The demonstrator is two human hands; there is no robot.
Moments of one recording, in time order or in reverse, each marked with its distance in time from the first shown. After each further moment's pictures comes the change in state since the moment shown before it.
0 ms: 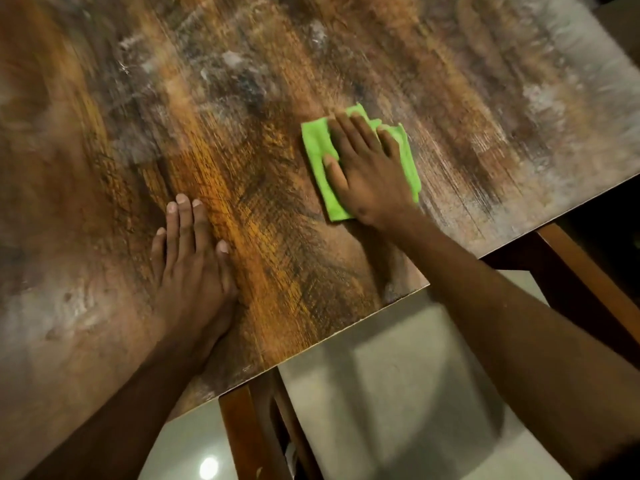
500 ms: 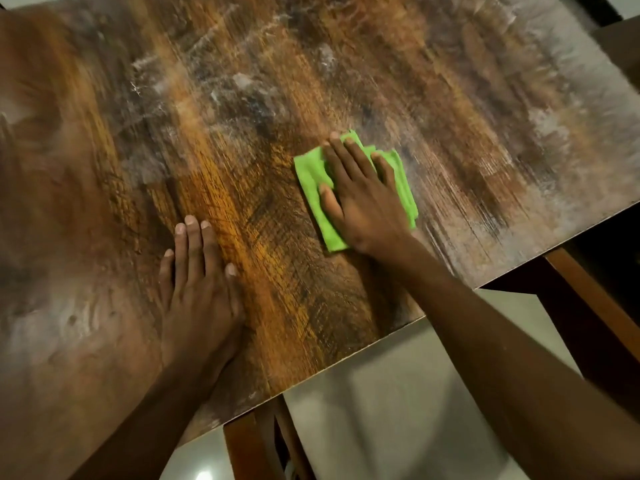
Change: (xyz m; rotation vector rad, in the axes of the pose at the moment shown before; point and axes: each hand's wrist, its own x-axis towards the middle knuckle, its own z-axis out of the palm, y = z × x) left_hand 0.001 -0.001 0.002 0.017 0.003 0.008; right_hand 0.003 -0.014 0.005 0.001 -0.009 -0.043
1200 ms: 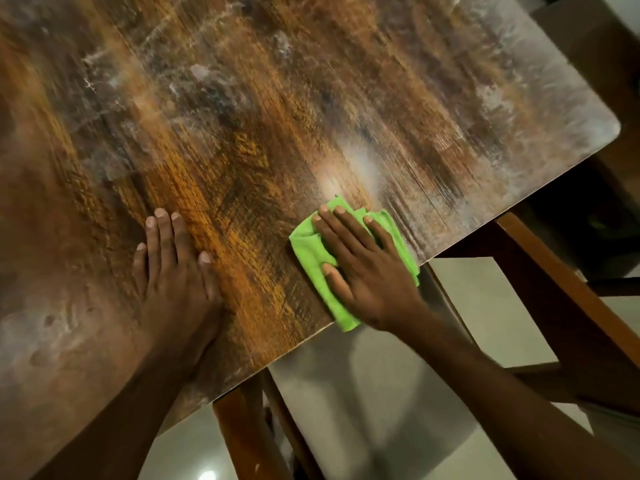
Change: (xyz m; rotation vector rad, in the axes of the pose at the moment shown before) left_hand -0.002 0.004 -0.006 -0.021 -0.012 0.002; right_hand -0.143 0.004 -0.002 -0.043 -0.078 -0.071
